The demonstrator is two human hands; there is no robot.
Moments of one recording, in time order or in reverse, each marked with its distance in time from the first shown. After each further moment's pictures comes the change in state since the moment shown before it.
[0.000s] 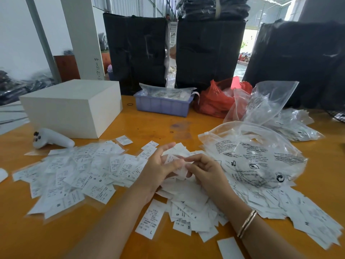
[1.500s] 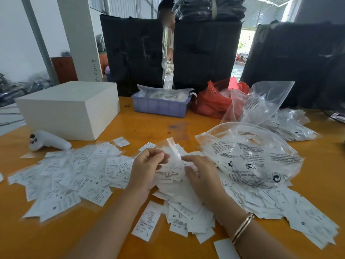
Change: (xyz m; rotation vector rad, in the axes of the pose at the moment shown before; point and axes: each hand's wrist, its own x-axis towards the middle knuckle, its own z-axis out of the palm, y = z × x) left_hand 0.004 -0.003 -0.002 -0.001 0.377 0.079; right_hand 0.006 0.012 0.005 -0.684 0.123 -0.216
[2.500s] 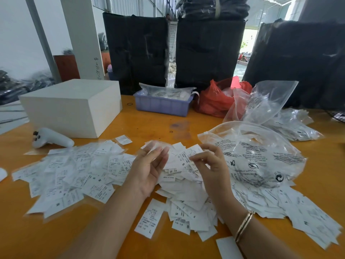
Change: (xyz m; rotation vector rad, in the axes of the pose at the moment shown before) left_hand 0.006 0.008 -0.004 -0.745 -0.073 -0.289; right_hand -0.005 -0.014 -0.012 0.515 0.237 0.047
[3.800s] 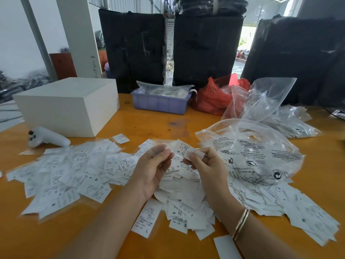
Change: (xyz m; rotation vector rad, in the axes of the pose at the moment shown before) left_hand -0.005 -0.011 0.007 0.206 -0.049 0.004; right_hand 0.001 0.002 0.006 0.350 0.005 0.293
